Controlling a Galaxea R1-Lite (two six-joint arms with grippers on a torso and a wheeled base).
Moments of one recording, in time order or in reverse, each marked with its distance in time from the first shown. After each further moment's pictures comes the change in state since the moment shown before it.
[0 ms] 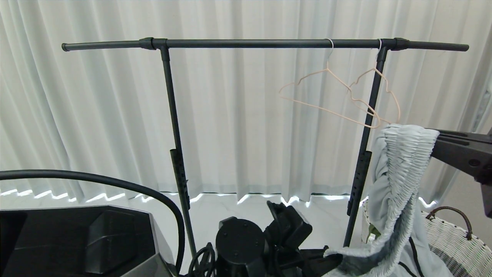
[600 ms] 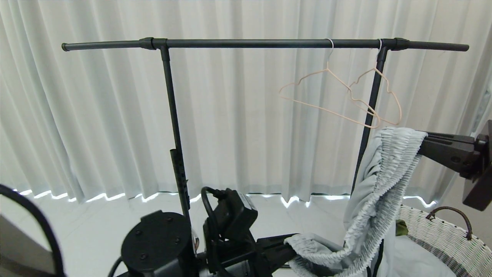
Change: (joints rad) left arm 0.063 -0.316 0.202 0.066 0.038 0.008; right arm -0.105 0.030 0.021 -0.019 0.001 -0.001
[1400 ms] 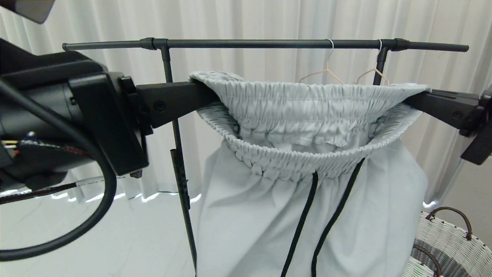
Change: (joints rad) left arm 0.175 -0.543 -0.631 1.044 0.003 0.019; right arm -0.006 0.060 -0.127 -0.059 0.000 0.001
